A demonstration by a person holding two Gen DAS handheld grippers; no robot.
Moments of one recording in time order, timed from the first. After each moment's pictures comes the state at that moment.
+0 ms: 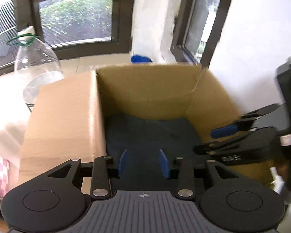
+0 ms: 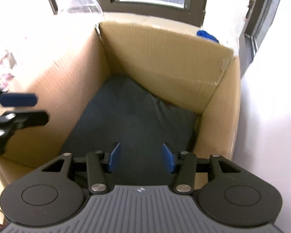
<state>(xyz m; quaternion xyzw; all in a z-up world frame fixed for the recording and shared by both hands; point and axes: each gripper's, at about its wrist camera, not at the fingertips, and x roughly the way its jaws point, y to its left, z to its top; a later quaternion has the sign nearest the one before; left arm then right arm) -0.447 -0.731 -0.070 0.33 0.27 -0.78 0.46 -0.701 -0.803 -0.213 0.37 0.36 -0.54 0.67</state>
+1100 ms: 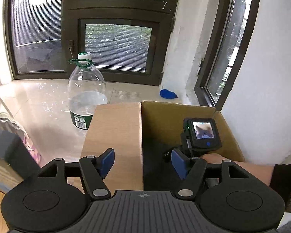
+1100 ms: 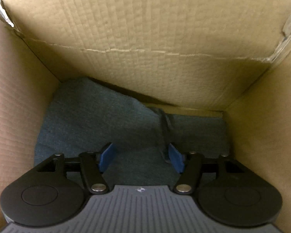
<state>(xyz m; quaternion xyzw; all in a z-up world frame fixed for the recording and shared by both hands) -0.380 -0.669 0.000 0.24 0.26 -0.76 0.55 -0.688 -0.916 -0.344 0.47 0.35 -0.60 0.55</state>
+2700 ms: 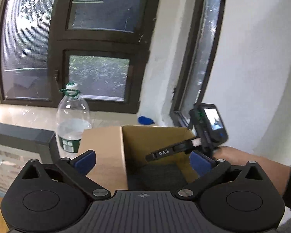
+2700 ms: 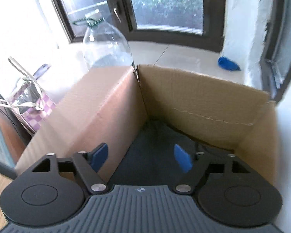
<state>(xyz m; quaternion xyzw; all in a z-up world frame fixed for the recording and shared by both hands) -0.356 -0.604 0.027 0.16 0.20 -0.83 0.50 -0.675 -0.791 -0.163 0.35 0.28 -0.55 0.71</state>
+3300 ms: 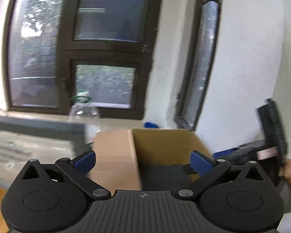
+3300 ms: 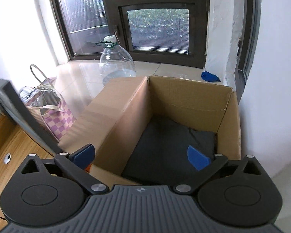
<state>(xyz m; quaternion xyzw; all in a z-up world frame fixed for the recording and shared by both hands) -0.320 -0.558 0.033 0.16 0.18 -0.81 0.54 -0.635 -0.624 -0.073 0.31 0.24 -0.60 0.70</state>
